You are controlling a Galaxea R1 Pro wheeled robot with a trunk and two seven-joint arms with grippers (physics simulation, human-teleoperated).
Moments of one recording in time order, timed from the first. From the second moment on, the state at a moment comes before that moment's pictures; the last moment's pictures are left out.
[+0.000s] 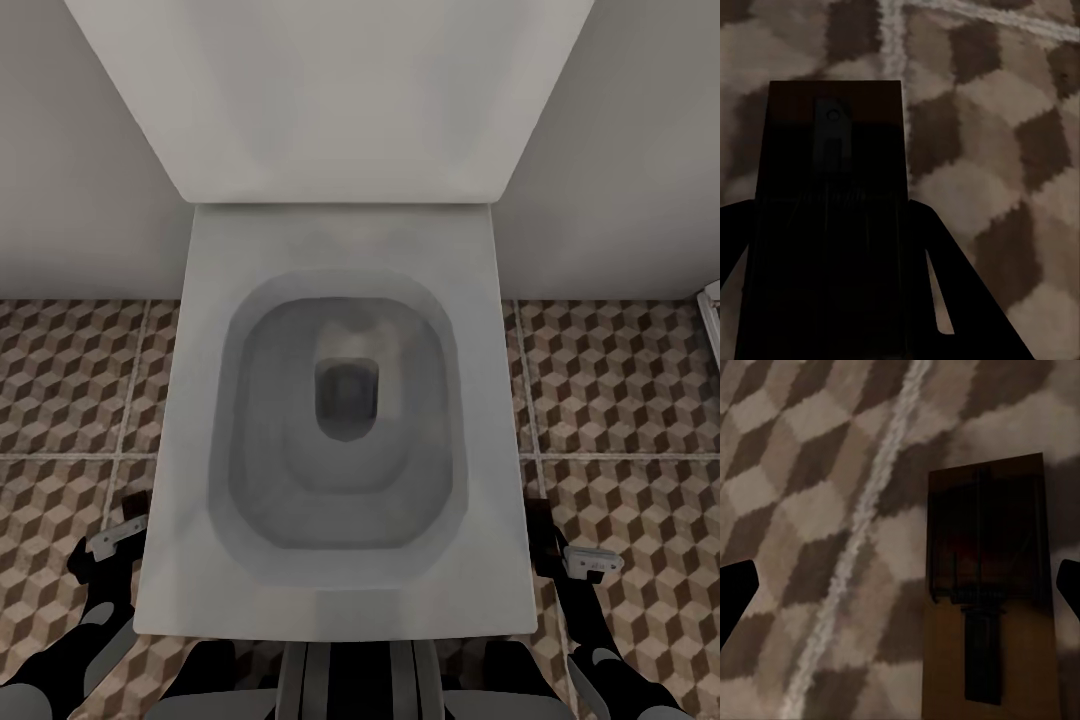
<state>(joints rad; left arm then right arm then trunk) -0.53 0.35 -0.39 -0.55 0.61 -0.51 0.46 -0.52 -0.21 0.06 -0.32 -0.08 -0.86 -0.14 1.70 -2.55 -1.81</state>
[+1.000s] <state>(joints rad) -0.53 0.35 -0.39 -0.55 0.60 -0.51 0.46 -0.52 -0.21 0.06 -0.32 -0.08 -0.86 -0.14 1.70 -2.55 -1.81</state>
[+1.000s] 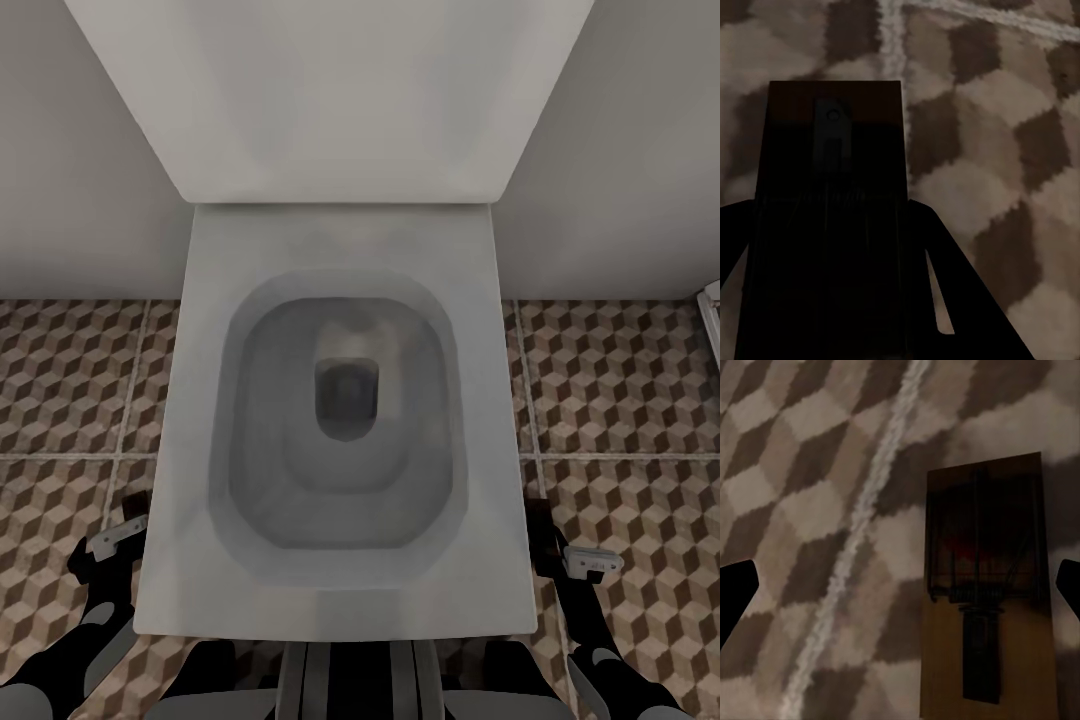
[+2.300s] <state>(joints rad) -0.53 0.35 -0.40 -0.55 0.61 -0.52 0.46 -0.52 -0.21 0.06 -0.32 -0.09 -0.86 -0.14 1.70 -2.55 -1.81</state>
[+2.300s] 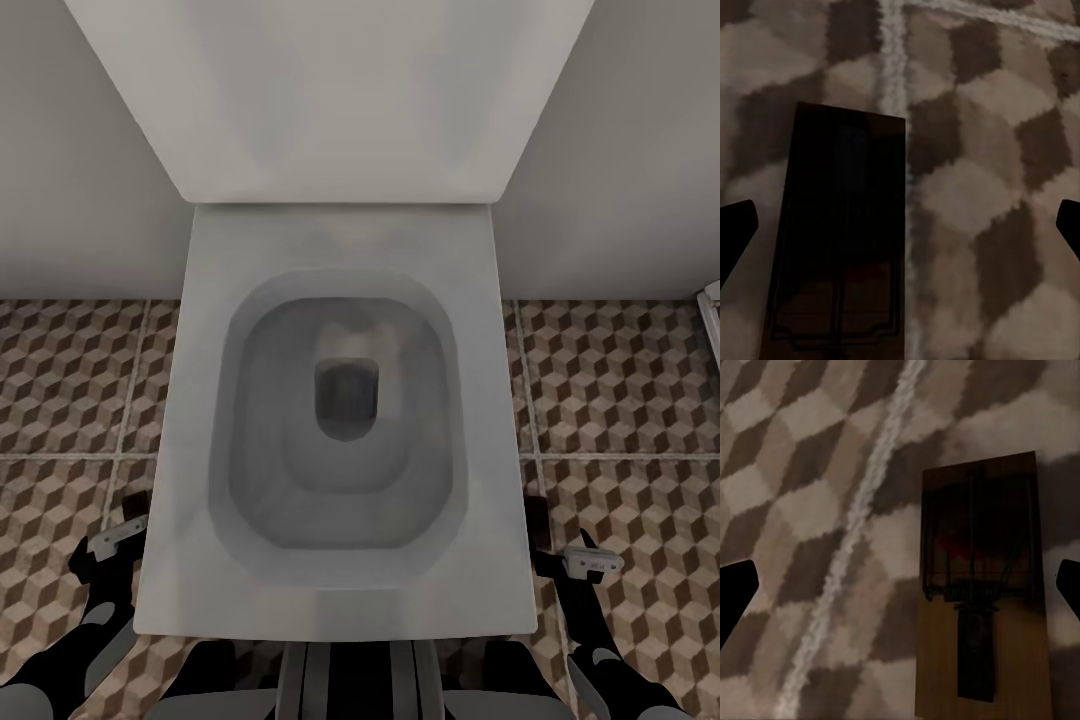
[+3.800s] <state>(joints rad) -0.53 0.35 -0.40 -0.55 0.60 -0.51 0.45 -0.52 -0.21 0.06 -0.32 -0.09 -0.86 -0.14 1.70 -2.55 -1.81</state>
